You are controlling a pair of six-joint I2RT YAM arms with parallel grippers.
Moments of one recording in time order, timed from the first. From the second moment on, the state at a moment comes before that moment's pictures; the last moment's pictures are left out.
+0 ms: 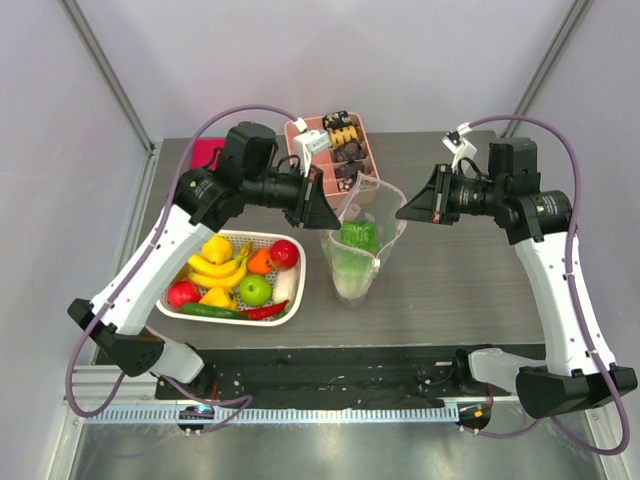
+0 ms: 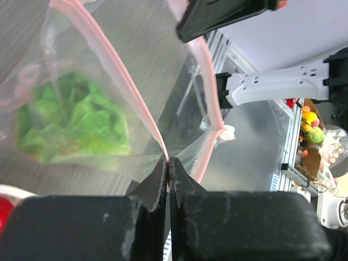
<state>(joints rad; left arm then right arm) -0.67 1.46 1.78 -0.86 0.70 -0.26 0.14 1.18 1.50 -0.96 -0.80 0.38</state>
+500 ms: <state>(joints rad) -0.58 1.49 1.75 -0.96 0.63 -0.16 0.14 1.17 1.46 -0.98 -0.77 0.35</state>
